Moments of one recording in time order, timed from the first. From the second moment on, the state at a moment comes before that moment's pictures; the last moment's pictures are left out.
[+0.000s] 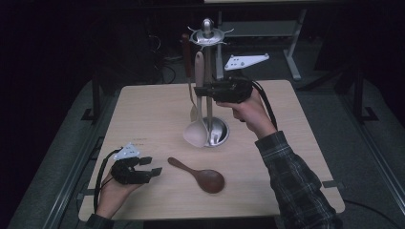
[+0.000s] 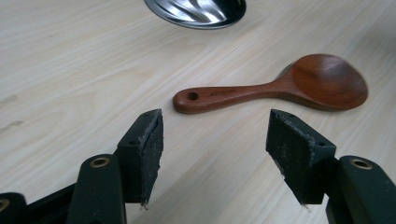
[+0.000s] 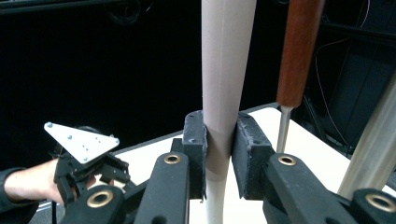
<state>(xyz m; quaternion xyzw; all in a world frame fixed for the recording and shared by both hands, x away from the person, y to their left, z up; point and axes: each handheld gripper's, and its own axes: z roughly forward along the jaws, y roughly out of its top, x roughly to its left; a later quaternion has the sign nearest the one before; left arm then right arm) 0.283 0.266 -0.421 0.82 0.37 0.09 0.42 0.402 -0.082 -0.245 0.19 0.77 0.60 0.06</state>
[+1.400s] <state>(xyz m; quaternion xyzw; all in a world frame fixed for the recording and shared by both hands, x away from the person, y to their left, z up) 0.286 0.265 -0.427 0.83 0.38 0.07 0.40 0.427 -0.097 -0.256 0.24 0.73 0.63 0.05</state>
